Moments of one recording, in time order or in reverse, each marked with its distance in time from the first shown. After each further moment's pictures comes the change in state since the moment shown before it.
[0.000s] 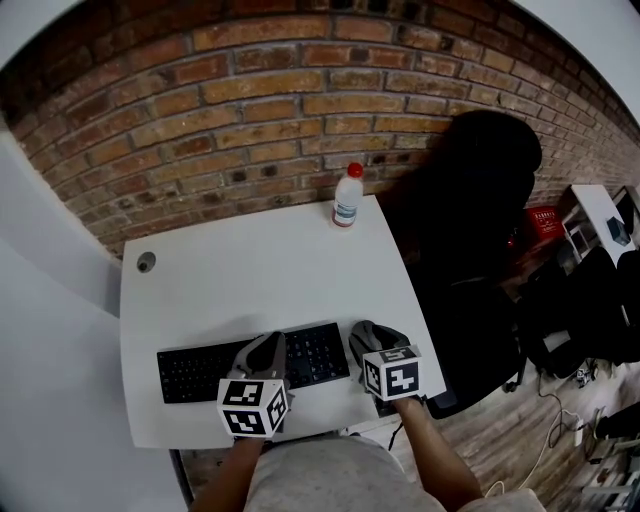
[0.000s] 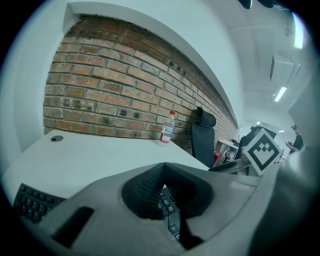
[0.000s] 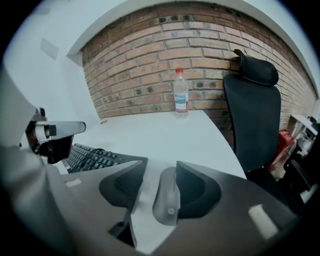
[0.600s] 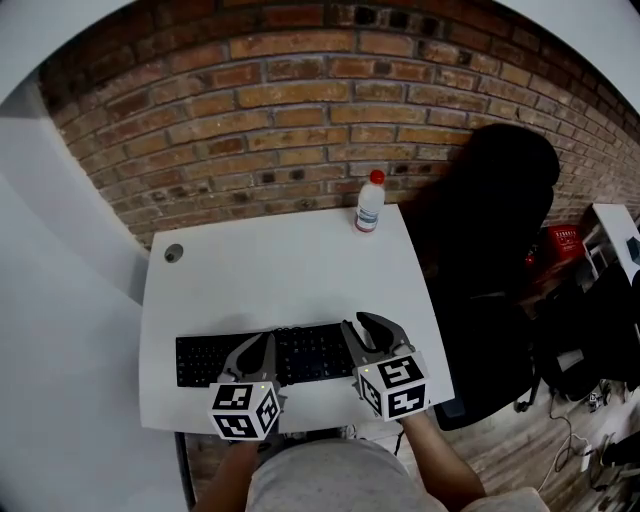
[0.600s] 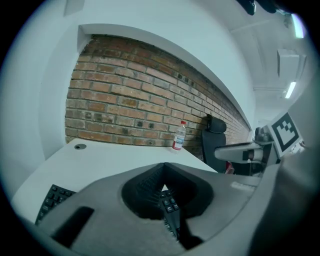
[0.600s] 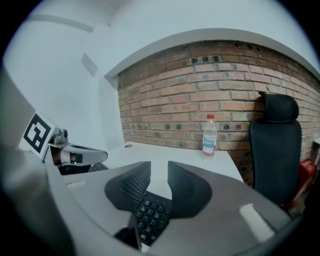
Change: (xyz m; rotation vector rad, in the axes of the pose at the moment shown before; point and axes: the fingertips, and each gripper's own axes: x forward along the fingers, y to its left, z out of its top) left arm -0.056 0.020 0.012 -0.010 -0.085 0.146; right arm -0.059 0.082 0.080 -0.200 -0.332 0.188
